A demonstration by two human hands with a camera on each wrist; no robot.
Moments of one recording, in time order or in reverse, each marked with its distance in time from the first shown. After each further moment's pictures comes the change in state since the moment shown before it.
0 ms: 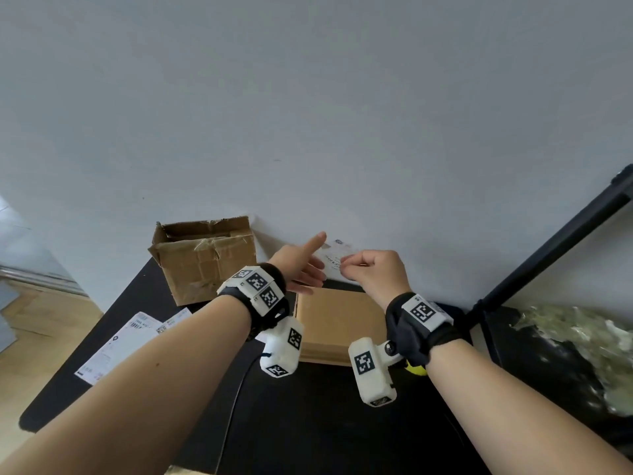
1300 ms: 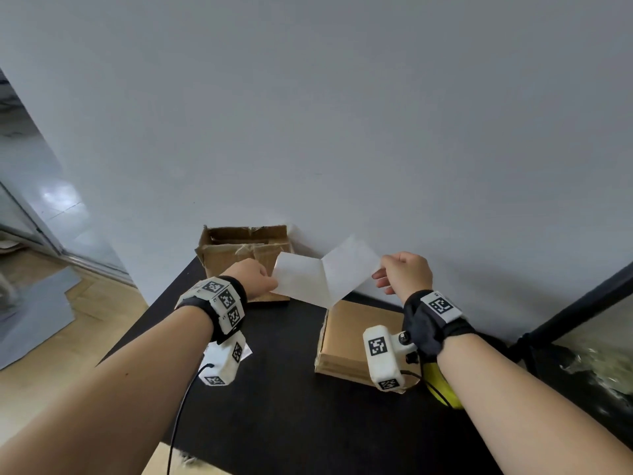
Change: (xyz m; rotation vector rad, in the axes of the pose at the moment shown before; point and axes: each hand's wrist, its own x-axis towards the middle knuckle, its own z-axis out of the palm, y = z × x) left_hand -0.015 -0.049 -0.105 0.721 0.346 -0.037; right_hand 0.028 -0.018 0.016 0.041 0.096 0.155
